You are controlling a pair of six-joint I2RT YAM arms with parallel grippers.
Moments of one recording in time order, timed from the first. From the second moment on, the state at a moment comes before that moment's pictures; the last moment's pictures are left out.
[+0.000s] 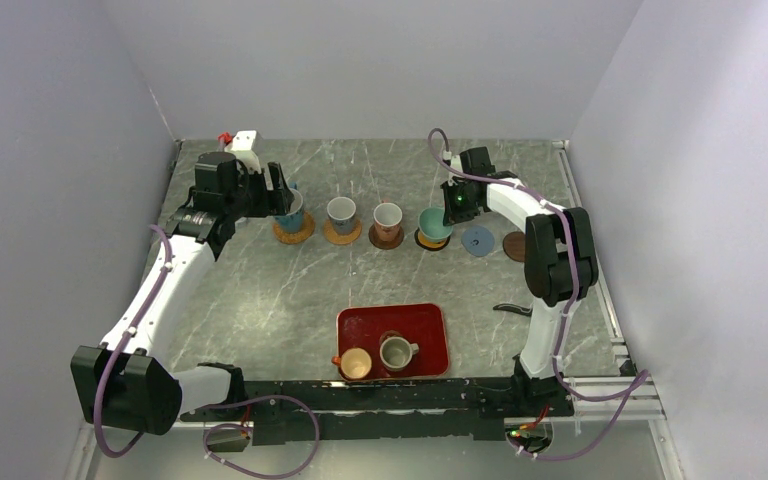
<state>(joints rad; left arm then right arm) -0.17 1.22 1.11 -0.39 0.12 -0.20 0.22 1.96 1.41 -0.48 -0.21 0.01</state>
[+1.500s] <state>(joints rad) -0.17 1.22 1.11 -0.39 0.11 -0.20 0.22 1.79 1.34 -0.43 -0.16 0.02</state>
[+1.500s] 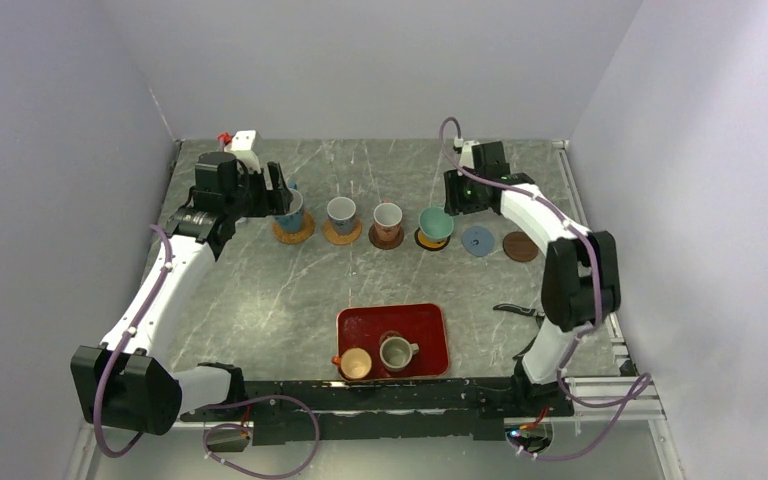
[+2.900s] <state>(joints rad) -0.17 1.17 1.07 -0.34 0.01 -0.21 1.15 1.55 0.98 -0.34 -0.25 -0.07</state>
